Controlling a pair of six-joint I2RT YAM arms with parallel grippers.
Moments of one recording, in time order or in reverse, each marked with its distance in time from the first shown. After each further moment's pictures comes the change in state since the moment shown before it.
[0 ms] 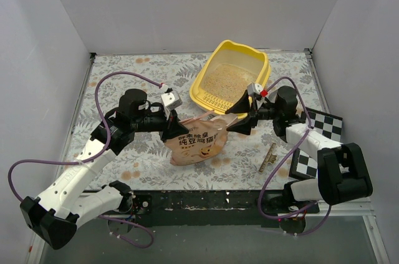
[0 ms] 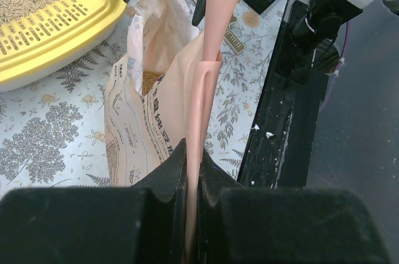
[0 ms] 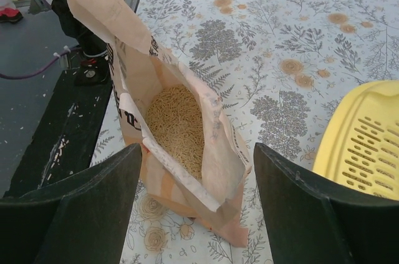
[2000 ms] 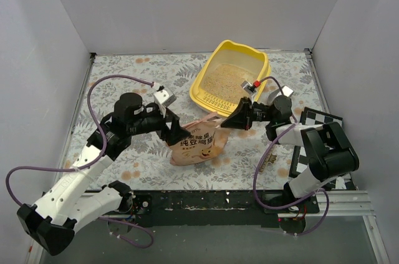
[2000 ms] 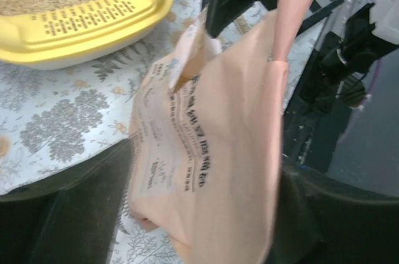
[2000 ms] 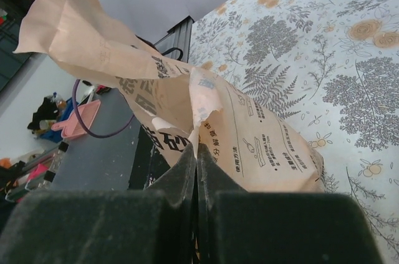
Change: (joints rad) left arm 0.000 -0.035 -0.020 0.037 -0.122 -0.090; right arm 0.058 0.259 -0.044 0.631 0.027 0.816
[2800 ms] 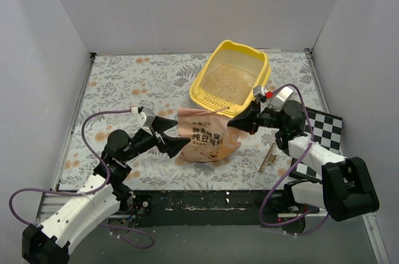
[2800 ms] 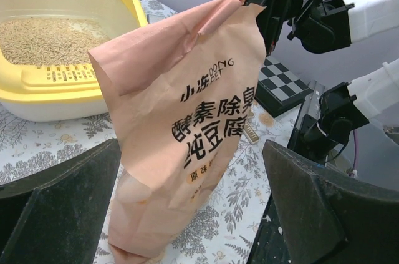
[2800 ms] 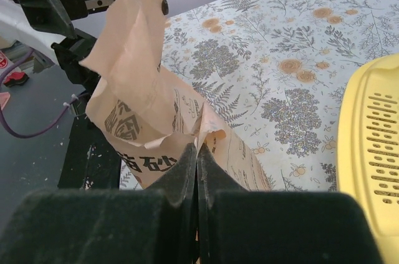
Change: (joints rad) left arm 0.006 -0.385 -0.600 0.723 -0.100 -0.338; right arm -0.031 -0.377 -0.118 -0.362 0.157 -0.435
